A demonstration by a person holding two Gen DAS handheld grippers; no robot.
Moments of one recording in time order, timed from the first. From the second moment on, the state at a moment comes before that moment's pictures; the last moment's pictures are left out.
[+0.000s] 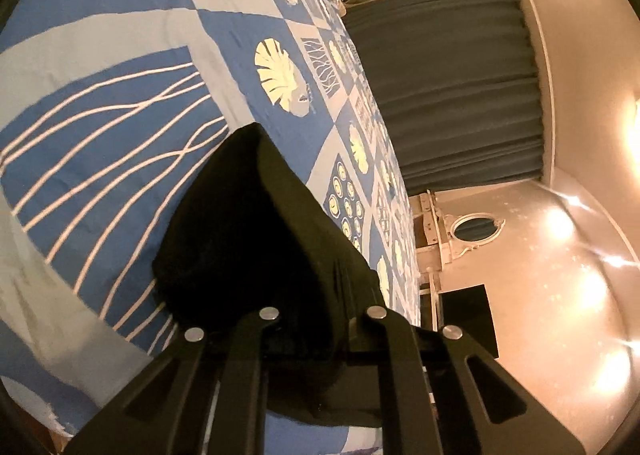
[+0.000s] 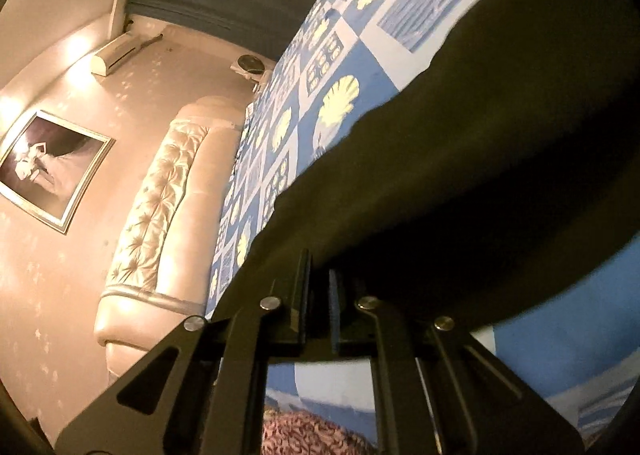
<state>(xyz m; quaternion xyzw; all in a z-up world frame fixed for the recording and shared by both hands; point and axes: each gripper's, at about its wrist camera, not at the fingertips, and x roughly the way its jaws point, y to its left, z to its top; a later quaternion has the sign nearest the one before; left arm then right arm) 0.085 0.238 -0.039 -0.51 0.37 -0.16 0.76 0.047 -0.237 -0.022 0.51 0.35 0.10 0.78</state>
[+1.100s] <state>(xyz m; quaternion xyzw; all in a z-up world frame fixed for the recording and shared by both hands) 0.055 0.119 -0.009 -0.46 0.40 -0.23 0.76 0.047 -0.215 -0.075 0.59 0.36 0.14 0.71</state>
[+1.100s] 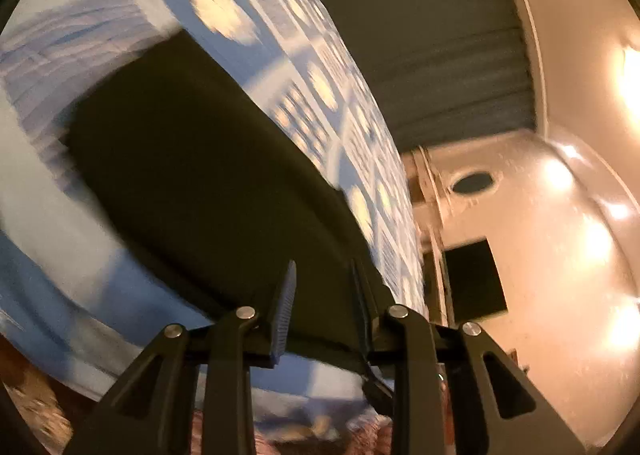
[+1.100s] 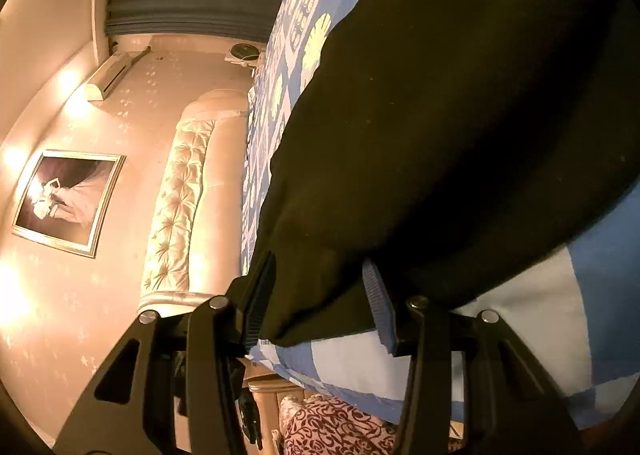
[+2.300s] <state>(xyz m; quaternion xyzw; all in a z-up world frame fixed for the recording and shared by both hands) 0.042 -0.015 -0.067 -0.53 0.42 -0.10 0.73 0.015 -0.262 -0.067 0.62 0.30 0.07 0.72</state>
